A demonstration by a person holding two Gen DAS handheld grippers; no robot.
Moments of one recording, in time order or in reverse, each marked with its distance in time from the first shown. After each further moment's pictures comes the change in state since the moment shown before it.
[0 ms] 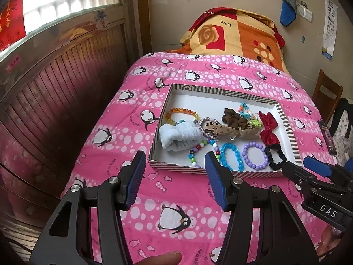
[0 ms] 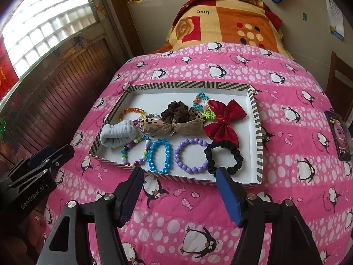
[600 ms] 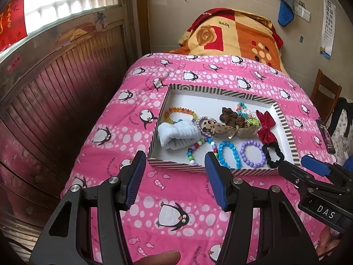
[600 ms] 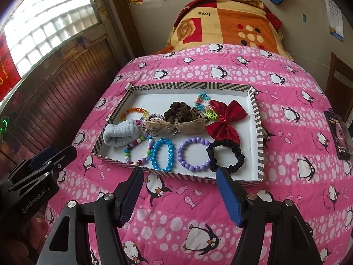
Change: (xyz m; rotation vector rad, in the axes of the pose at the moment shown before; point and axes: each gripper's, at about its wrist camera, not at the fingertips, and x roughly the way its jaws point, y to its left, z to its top) left arm -0.006 -0.002 -0.003 0.002 -0.001 -0.004; right arm -0.003 0.005 -0.003 -0.006 -0.004 0.001
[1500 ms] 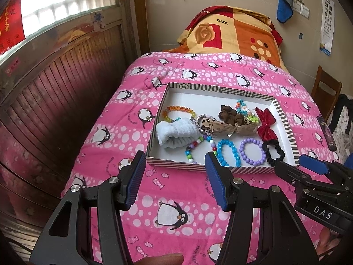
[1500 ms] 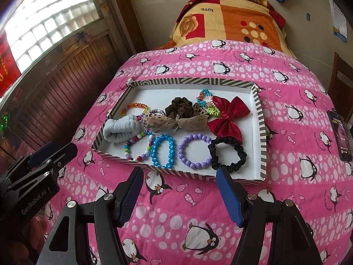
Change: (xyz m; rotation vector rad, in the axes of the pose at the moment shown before) left arm 0.005 -0.002 0.001 0.016 0.010 -0.001; right arm 0.006 0.002 0.000 -0.009 0.024 0.007
